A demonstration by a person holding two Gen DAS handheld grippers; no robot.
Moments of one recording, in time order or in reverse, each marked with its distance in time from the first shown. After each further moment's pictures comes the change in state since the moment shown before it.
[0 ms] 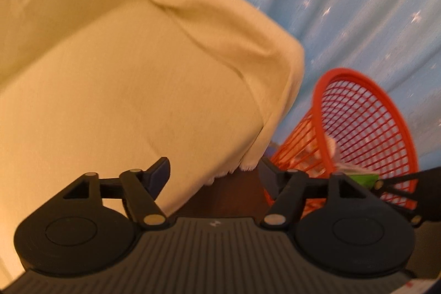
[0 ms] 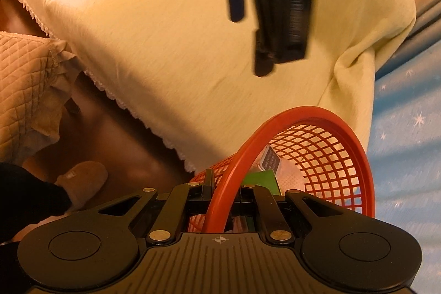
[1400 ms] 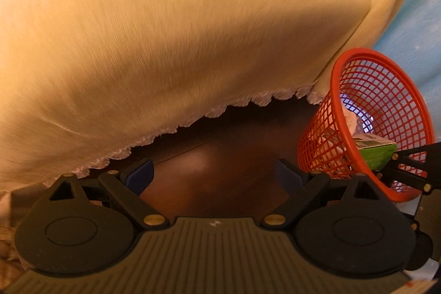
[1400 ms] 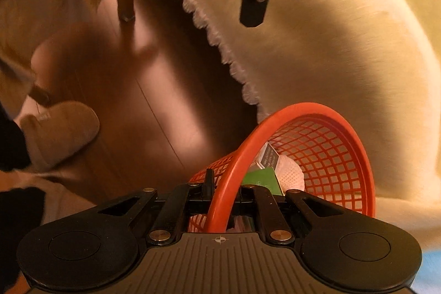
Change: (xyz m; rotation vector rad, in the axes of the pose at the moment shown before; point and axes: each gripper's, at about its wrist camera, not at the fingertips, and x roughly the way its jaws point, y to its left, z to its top) left arm 0.214 0.022 -0.220 -0.262 0.109 0.198; right arm 0.280 0.127 -0.164 -0.394 -0.076 0.153
